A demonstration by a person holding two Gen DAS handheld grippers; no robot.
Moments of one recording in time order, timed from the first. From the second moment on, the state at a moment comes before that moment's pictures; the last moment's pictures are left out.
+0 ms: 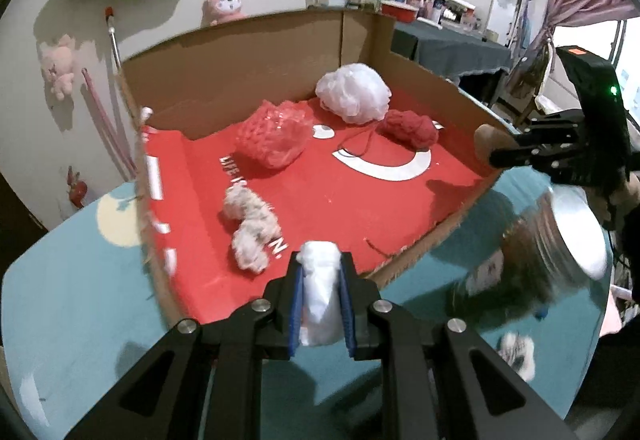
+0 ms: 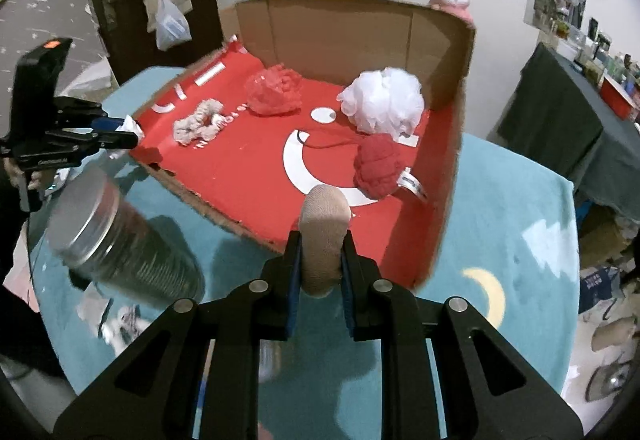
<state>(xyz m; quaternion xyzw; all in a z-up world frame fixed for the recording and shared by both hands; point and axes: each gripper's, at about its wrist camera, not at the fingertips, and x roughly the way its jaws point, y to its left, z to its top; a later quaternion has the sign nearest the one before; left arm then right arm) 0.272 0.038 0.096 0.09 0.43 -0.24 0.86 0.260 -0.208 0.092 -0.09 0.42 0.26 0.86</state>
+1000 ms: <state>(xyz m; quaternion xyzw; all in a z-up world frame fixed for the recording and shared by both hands) 0.338 -0.004 0.051 0.14 0.53 -0.20 0.81 0.342 -0.162 0.041 -0.15 0.56 0.18 0.80</state>
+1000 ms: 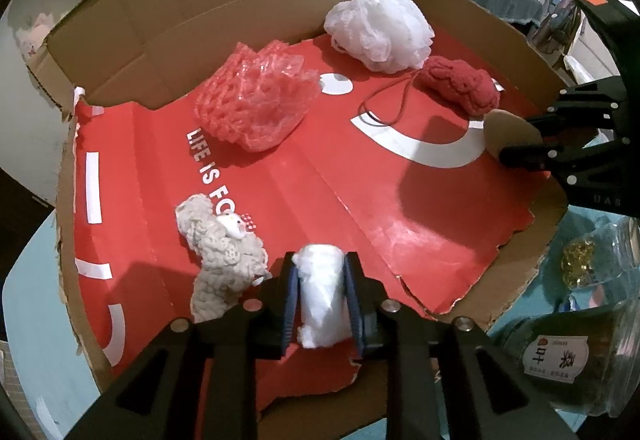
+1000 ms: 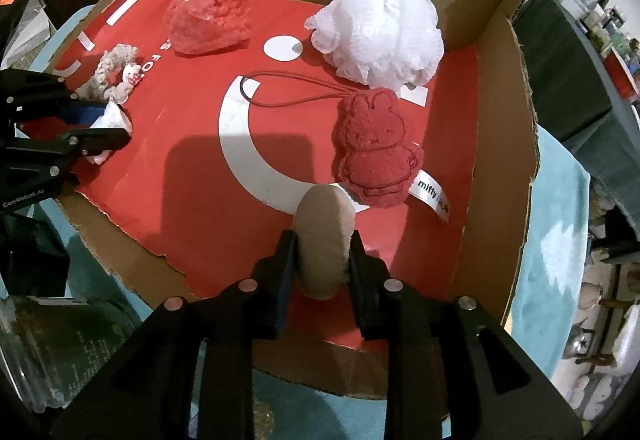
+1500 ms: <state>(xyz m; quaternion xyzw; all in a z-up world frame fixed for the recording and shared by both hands) 0.318 0.005 0.088 0.11 0.48 -0.20 0.85 0.321 -0.148 0.064 -0.16 0.53 0.18 0.82</state>
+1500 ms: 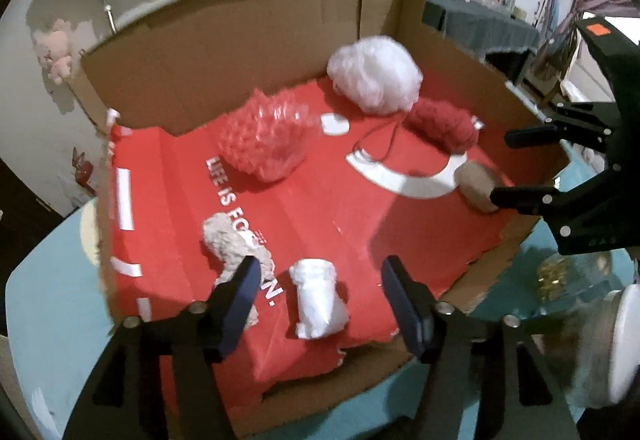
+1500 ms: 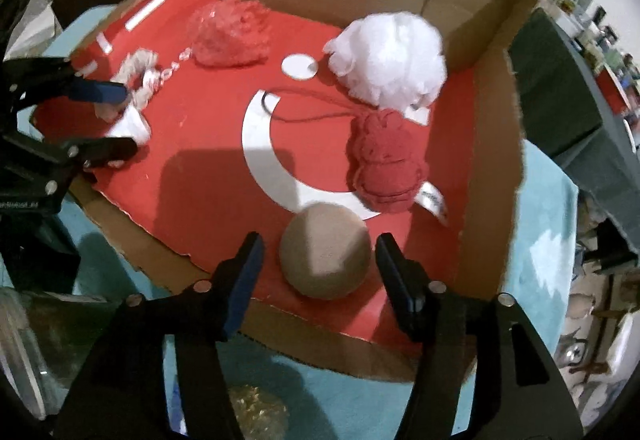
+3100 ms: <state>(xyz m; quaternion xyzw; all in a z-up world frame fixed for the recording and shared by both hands) 0.002 -0.005 0.134 -0.03 0.18 -0.12 0.98 -0.009 -0.177 0.139 -0.03 0.19 0.10 0.98</state>
